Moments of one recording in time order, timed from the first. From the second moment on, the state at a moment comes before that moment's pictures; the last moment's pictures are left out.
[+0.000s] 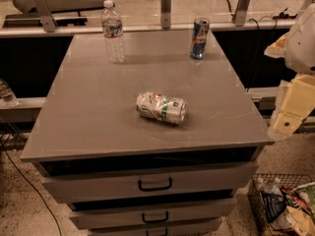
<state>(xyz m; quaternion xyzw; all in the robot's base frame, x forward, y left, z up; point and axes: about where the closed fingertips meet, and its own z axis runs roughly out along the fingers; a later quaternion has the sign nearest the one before) 0.438 -0.216 0.977 -0.60 0.78 -0.04 0.16</state>
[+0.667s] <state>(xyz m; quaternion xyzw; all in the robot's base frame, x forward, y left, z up) 0.464 -0.186 0.969 -0.62 0.76 -0.01 0.19</state>
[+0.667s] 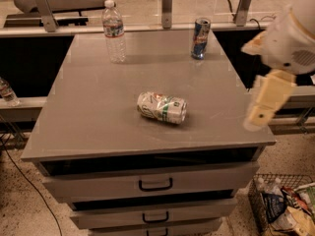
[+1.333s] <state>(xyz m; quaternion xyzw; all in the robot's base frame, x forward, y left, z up) 0.554 -0.060 0.964 -0.67 0.67 0.06 0.31</state>
